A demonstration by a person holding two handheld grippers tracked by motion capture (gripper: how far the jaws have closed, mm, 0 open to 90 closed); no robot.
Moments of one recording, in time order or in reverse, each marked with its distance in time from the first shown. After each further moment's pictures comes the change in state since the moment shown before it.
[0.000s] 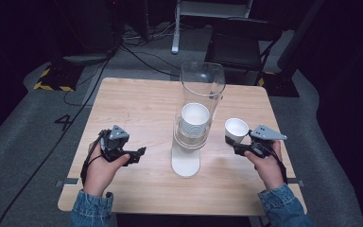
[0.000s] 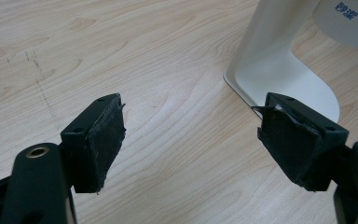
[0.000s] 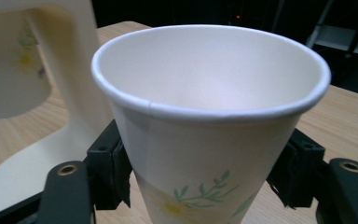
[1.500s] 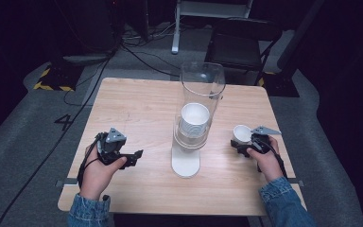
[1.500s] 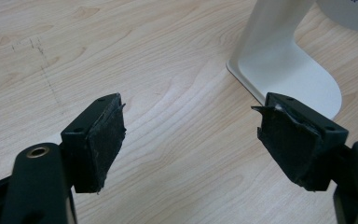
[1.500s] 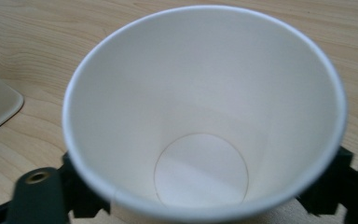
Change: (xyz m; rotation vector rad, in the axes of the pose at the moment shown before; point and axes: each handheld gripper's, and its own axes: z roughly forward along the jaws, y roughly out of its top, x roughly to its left) left arm 0.002 -0.008 -0.006 0.013 0.006 0.003; right arm -0.049 -0.055 0.035 0.214 -0.079 0.170
